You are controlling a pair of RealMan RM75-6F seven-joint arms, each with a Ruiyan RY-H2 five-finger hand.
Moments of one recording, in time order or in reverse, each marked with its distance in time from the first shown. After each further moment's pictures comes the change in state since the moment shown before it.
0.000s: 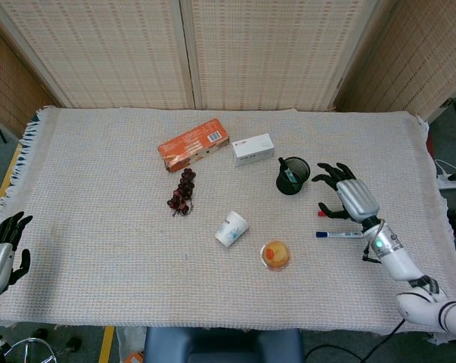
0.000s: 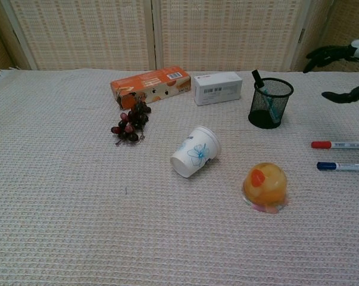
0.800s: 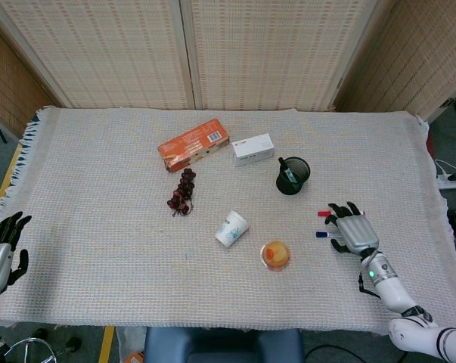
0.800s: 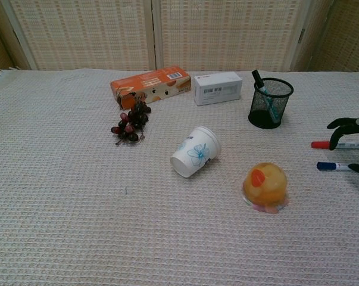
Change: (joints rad) left arm 0.003 0.013 0.000 -0.018 -0.005 0.002 0.007; right arm -0.083 -0.047 -0.019 -0.137 0.219 -0.169 -0.565
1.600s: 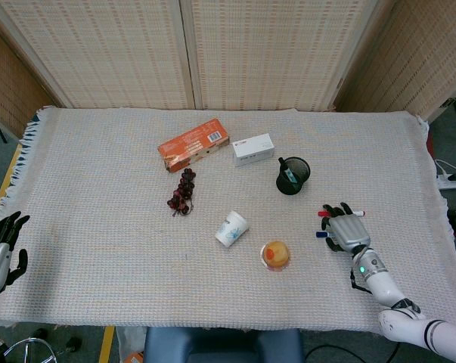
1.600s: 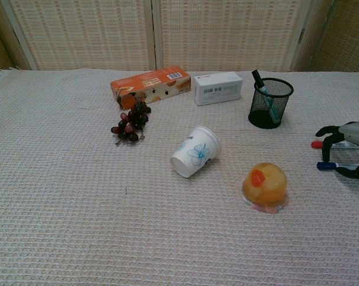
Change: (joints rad) left arm 0.001 0.003 -0.002 0.002 -0.006 -0.002 -0.007; right arm 0.033 -0.052 0.018 0.056 0.064 -0.080 -0.089
